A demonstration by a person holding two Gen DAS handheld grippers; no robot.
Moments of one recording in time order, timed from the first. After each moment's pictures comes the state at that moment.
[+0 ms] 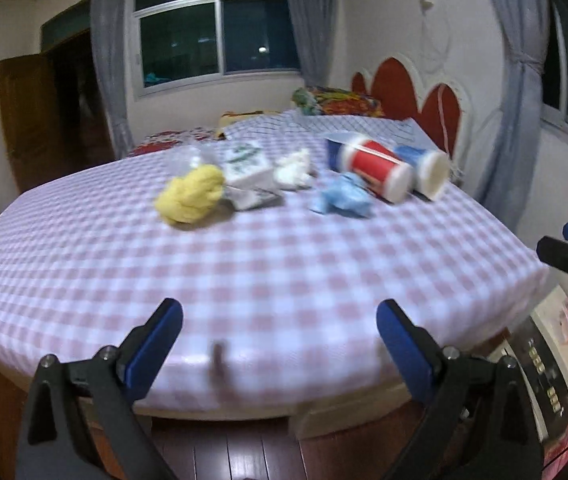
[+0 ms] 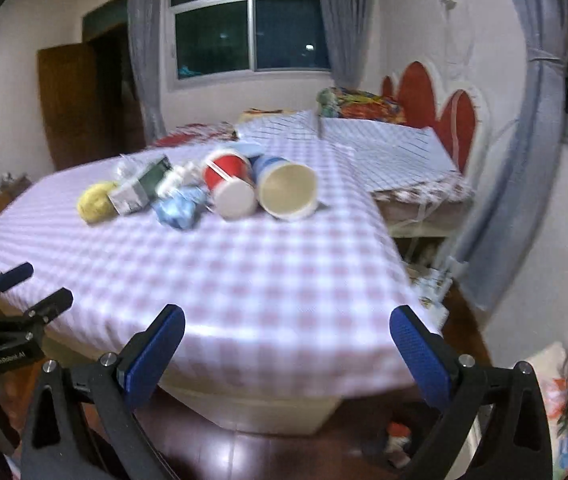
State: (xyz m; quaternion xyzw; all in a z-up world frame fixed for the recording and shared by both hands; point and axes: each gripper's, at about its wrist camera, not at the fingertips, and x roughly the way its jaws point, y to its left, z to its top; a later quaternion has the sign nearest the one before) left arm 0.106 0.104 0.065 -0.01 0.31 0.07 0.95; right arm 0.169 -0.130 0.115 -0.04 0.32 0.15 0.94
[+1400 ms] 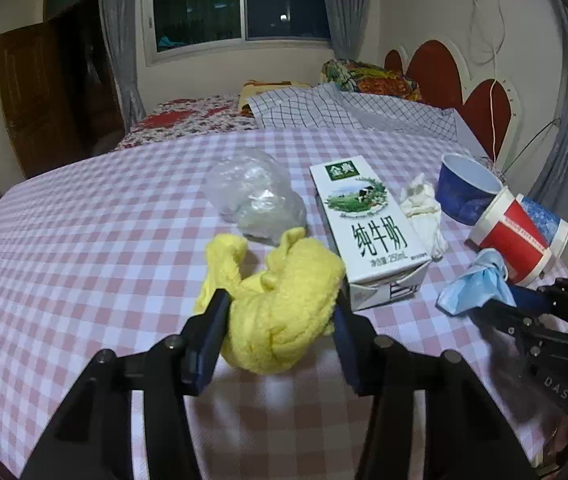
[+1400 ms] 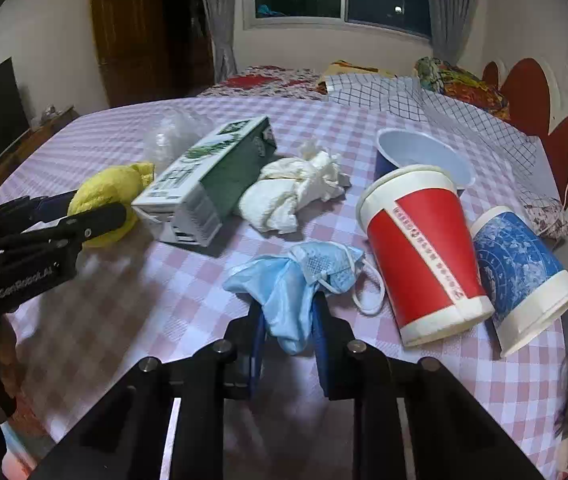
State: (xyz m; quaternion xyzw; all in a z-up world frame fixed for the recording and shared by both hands) left arm 0.240 0.208 0.073 -0.03 0.37 0.08 0.93; right arm 0.299 0.048 0.081 -0.11 0.39 0.27 0.87
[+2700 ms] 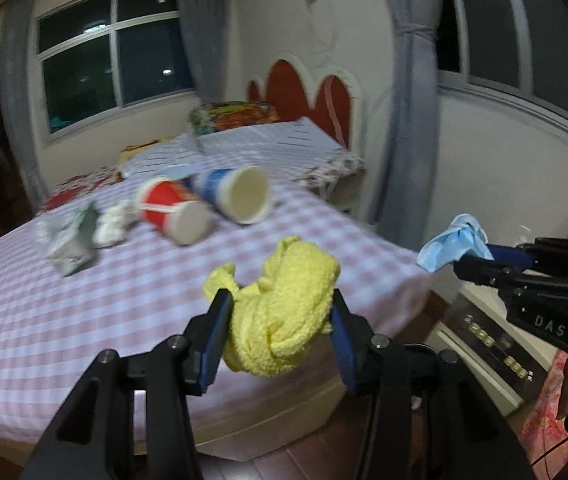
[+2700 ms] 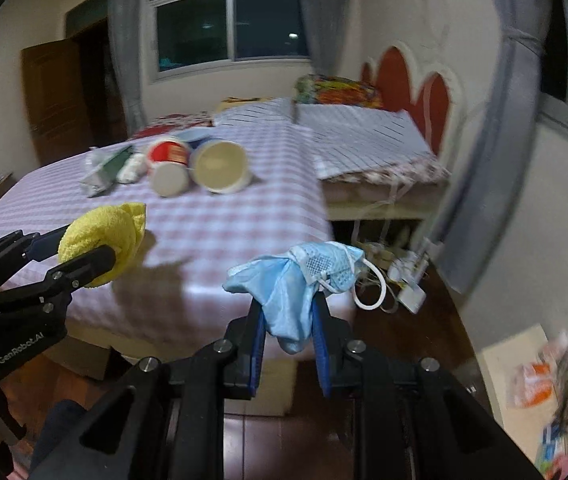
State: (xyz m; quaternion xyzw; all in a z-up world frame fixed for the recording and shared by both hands) left arm 0.125 -0.061 0.086 0.06 0.29 -0.11 0.95; right arm 0.136 -0.240 0.103 -0.03 0.34 0.09 0.93
